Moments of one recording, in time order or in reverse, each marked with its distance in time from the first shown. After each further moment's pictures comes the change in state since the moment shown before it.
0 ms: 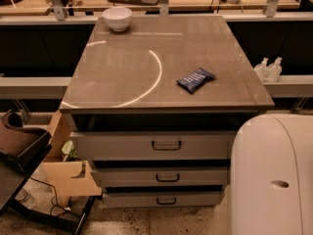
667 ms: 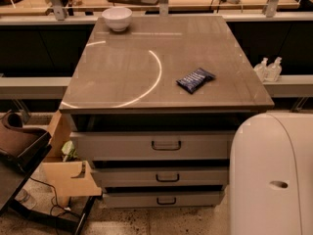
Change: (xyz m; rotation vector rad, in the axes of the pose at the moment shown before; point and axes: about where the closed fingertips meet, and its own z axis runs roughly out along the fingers) arm 0.026 -0.006 0.008 0.041 0.101 -0.039
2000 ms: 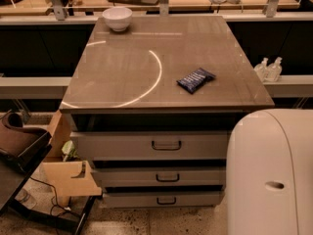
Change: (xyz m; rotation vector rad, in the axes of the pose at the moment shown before) arm 0.058 -0.007 0.009 0.081 0.235 -0.037
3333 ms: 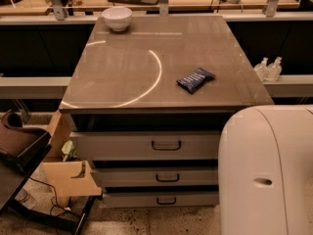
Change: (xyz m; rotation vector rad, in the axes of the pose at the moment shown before) arm -0.015 0.030 -0.006 0.009 -0.046 0.037
